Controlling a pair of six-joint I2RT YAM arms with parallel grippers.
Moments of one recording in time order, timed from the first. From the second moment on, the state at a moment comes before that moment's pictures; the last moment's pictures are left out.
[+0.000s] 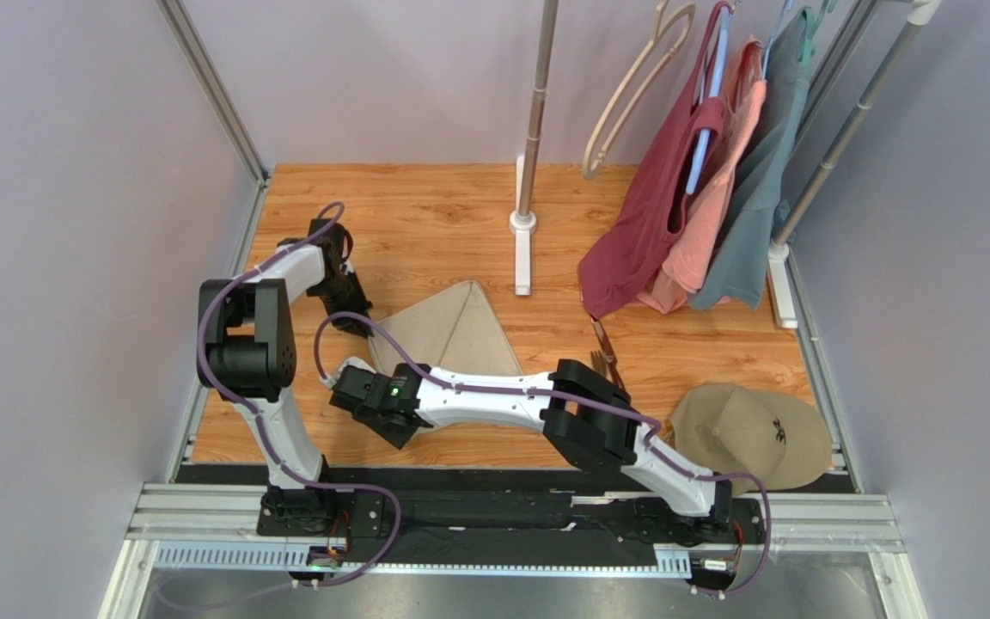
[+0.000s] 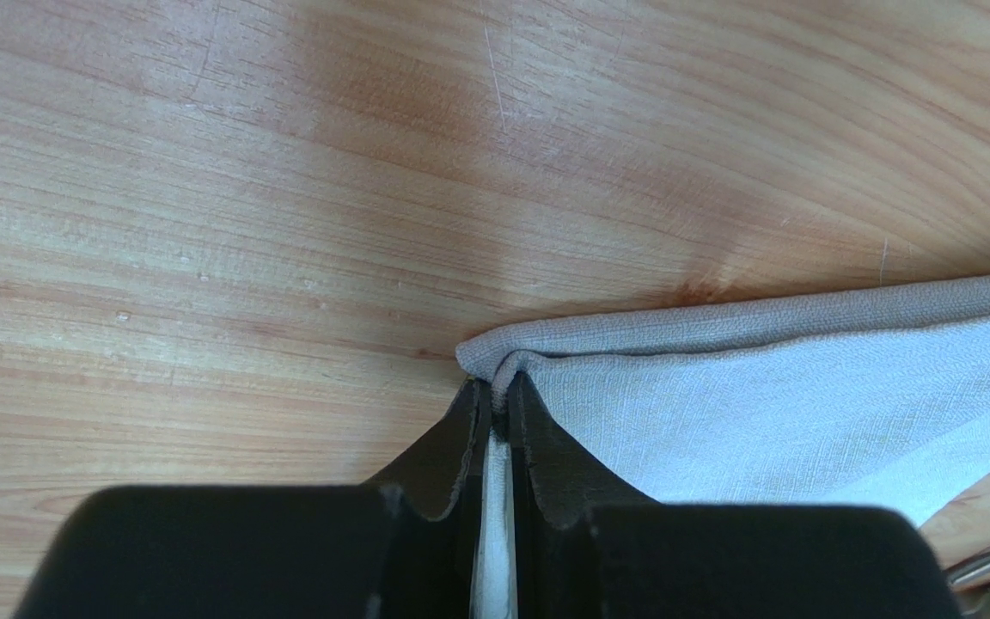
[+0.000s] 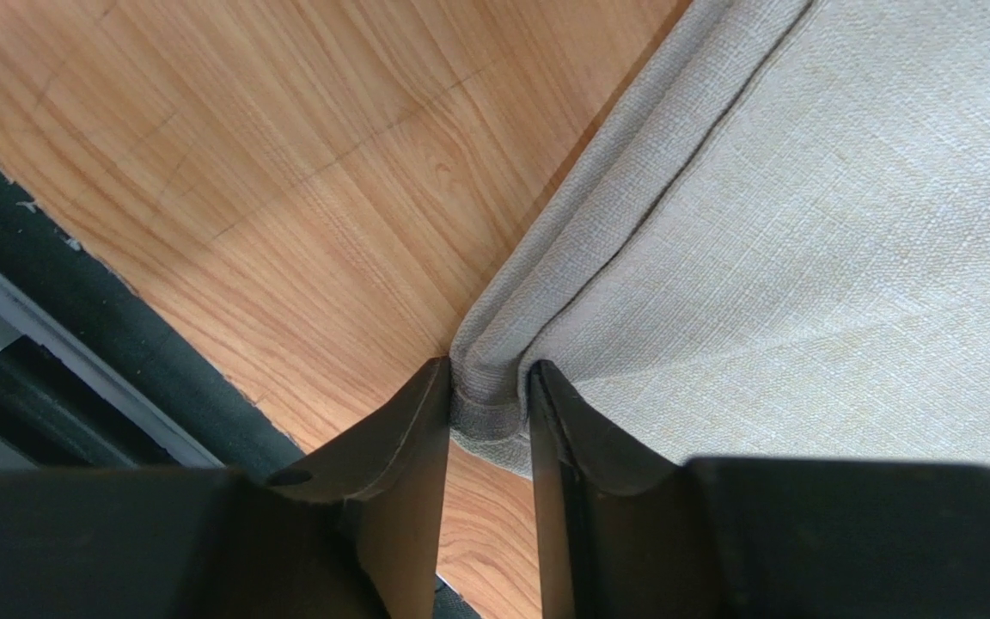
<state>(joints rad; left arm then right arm) 0.01 1.87 1.23 -0.74 0.13 -0.44 1.32 2.34 1.95 -0.78 0.20 0.28</state>
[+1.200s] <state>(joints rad) -0.01 1.50 1.42 -0.84 0.13 -0.50 1.04 1.96 1.28 0.56 -0.61 0.96</state>
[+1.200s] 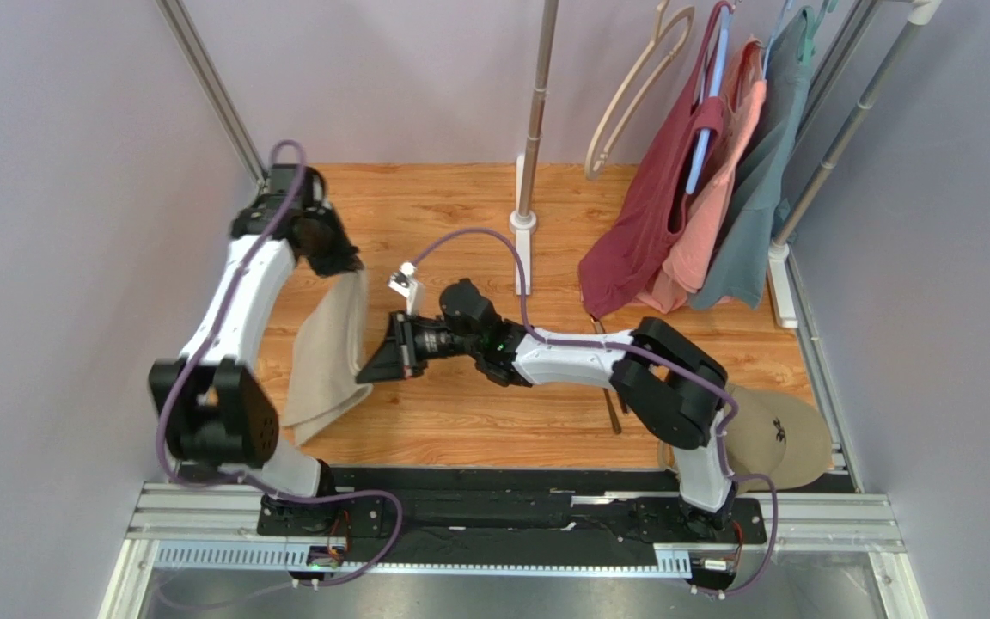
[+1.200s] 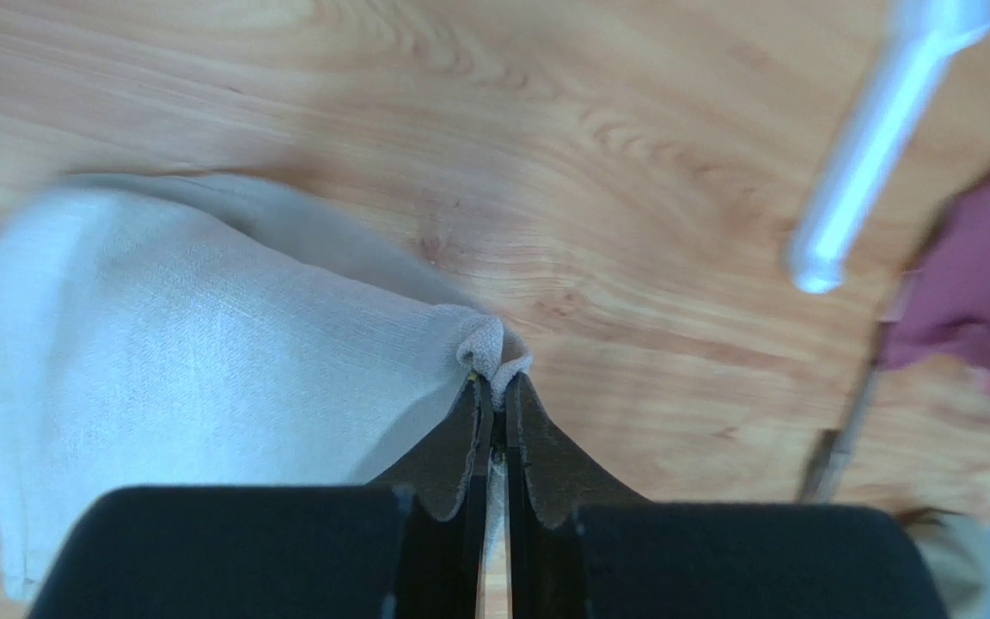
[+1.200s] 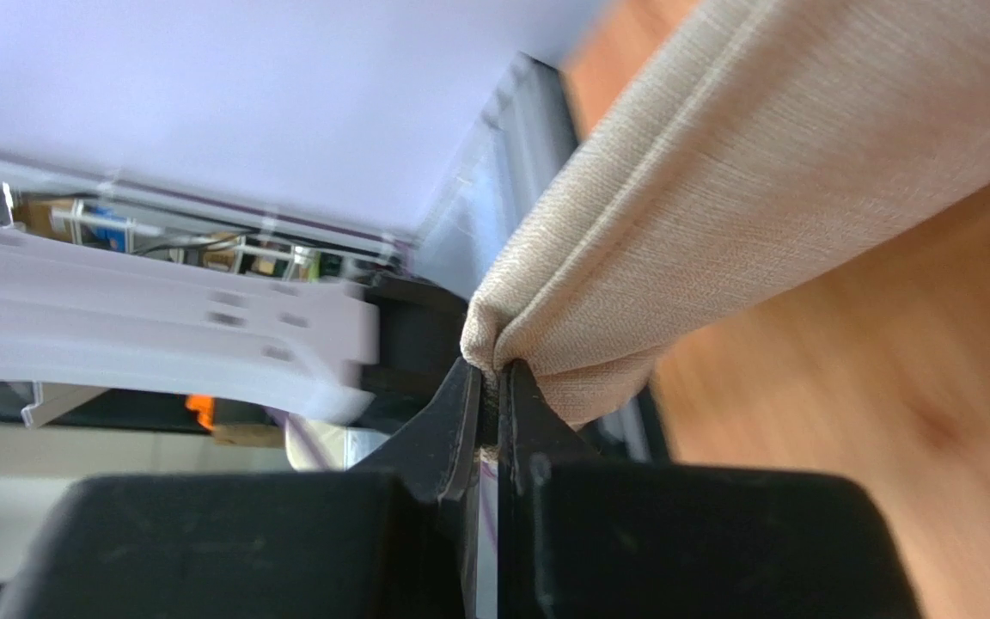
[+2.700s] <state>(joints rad) -0.50 1.73 1.31 -0.64 0.08 -0.56 0.64 1.96 1.21 -0.10 -0.49 0.55</state>
